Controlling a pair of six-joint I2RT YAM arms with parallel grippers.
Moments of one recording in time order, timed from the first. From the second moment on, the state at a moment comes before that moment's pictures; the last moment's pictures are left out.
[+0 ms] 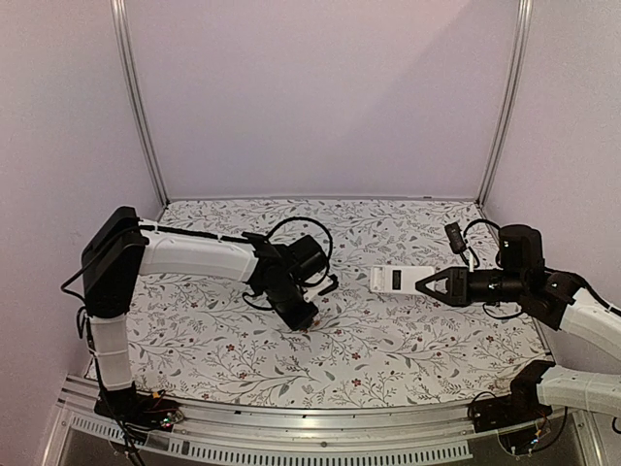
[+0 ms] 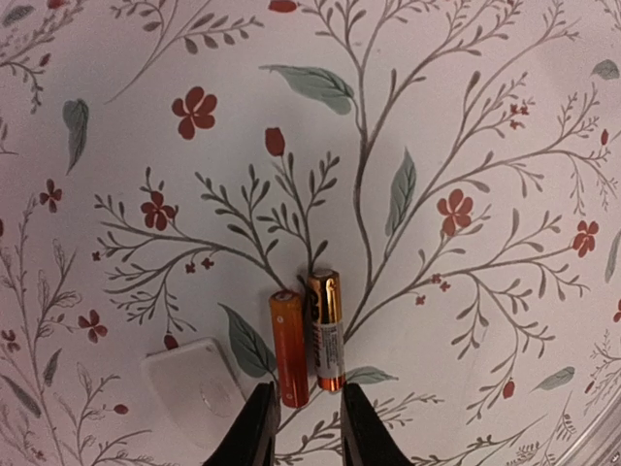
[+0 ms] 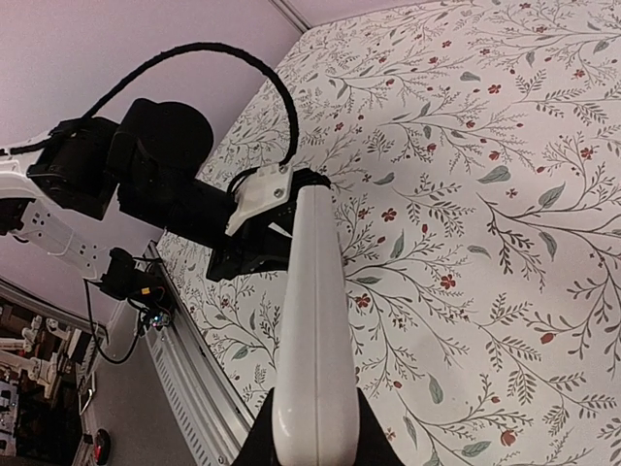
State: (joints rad) left arm -0.98 1.97 1.37 -0.66 0.02 -0.08; right arm 0.51 0.83 0.56 -0.22 -0.55 0.43
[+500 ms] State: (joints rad) left arm -0.98 2.01 1.38 -0.68 -0.01 -0.07; right arm 0.50 0.84 0.56 -0.22 -0.56 0.44
